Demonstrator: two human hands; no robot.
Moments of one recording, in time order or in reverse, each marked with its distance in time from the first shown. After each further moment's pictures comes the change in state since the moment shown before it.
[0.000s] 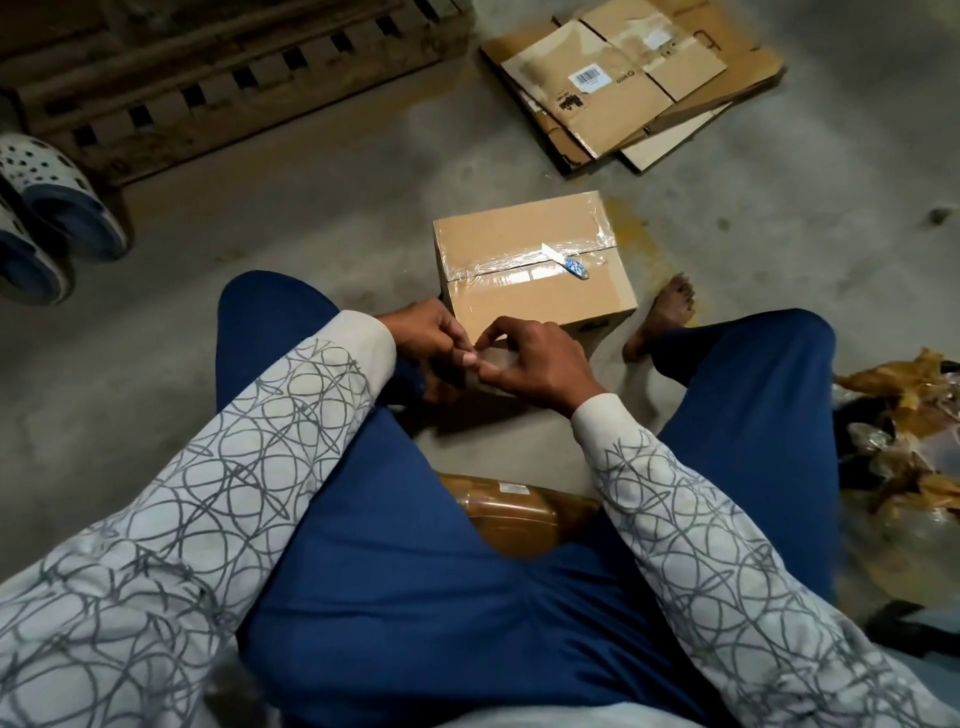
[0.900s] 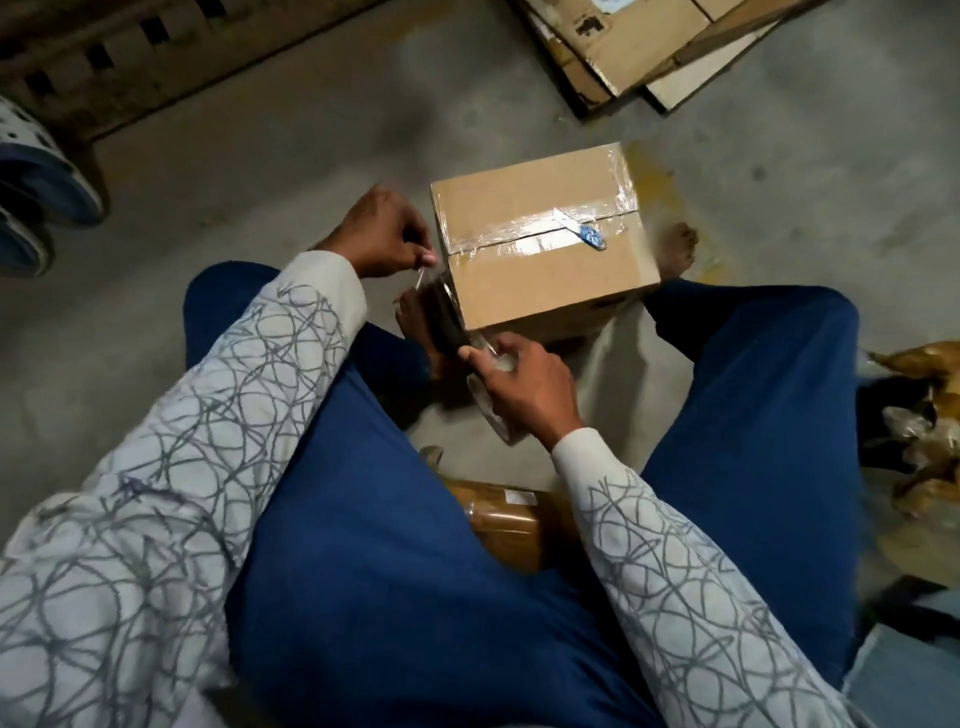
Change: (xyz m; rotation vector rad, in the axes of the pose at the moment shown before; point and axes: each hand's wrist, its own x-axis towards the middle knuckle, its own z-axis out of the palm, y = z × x) left_hand 0.034 -0.001 -0.079 0.409 0.464 0.087; right_hand -0.006 -0.014 0.035 0.313 -0.034 0.384
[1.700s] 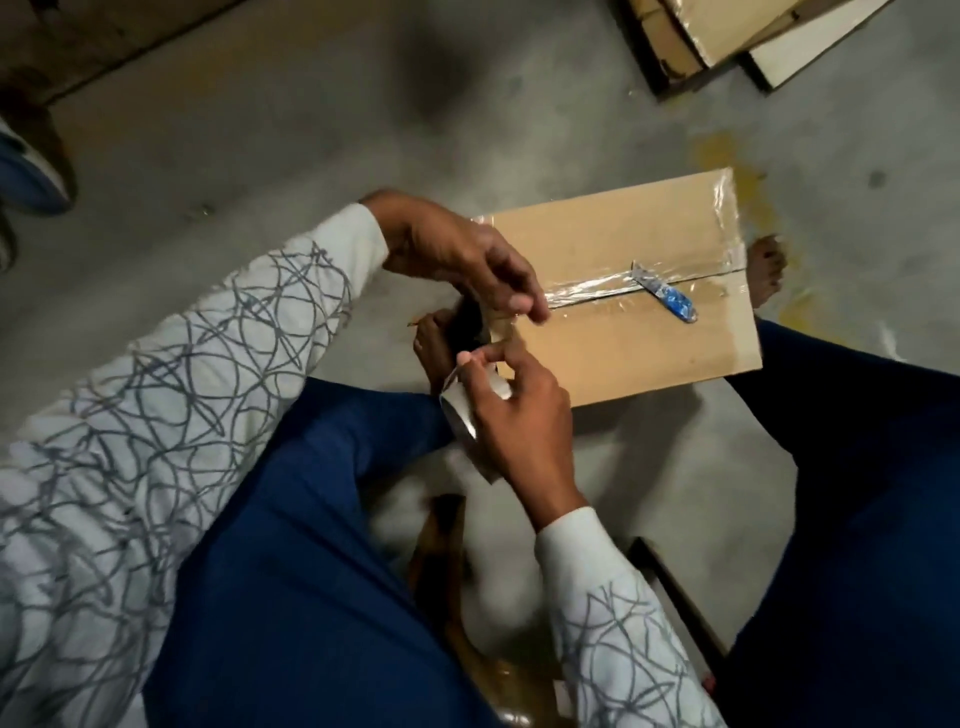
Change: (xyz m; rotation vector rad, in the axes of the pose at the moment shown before) left_hand 0.154 -0.041 -0.007 -0.465 -1.066 0.053; right_hand 0.113 -0.070 0.037 0.295 0.080 0.124
